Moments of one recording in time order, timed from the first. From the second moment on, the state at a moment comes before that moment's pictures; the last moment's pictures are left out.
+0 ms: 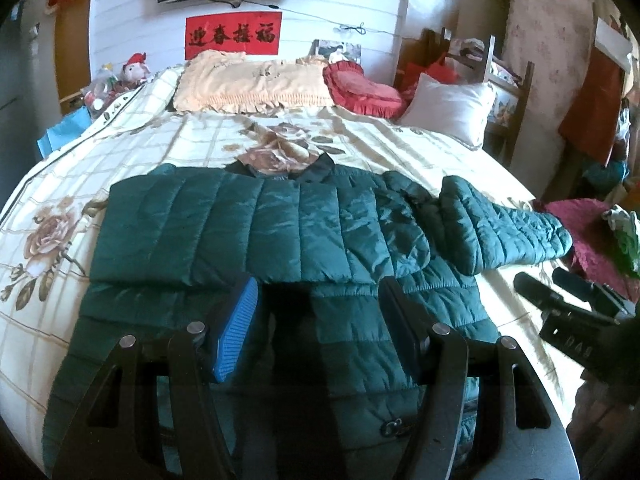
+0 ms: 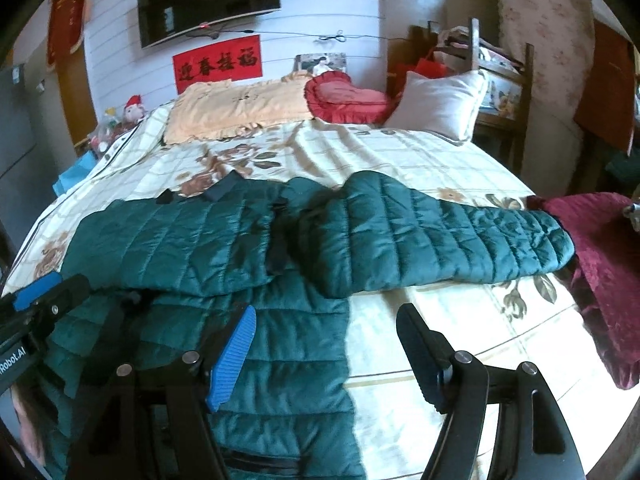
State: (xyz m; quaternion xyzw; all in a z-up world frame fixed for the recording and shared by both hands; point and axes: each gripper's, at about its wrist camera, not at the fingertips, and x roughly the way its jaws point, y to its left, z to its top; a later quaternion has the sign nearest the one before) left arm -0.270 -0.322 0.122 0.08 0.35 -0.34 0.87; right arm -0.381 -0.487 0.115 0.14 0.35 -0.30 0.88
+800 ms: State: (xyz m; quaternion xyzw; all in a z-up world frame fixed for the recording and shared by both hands) left arm -0.258 -0.337 0.088 0.08 0.38 -0.32 0.86; right arm -0.398 -0.582 0.092 0.15 0.37 -0.37 0.84
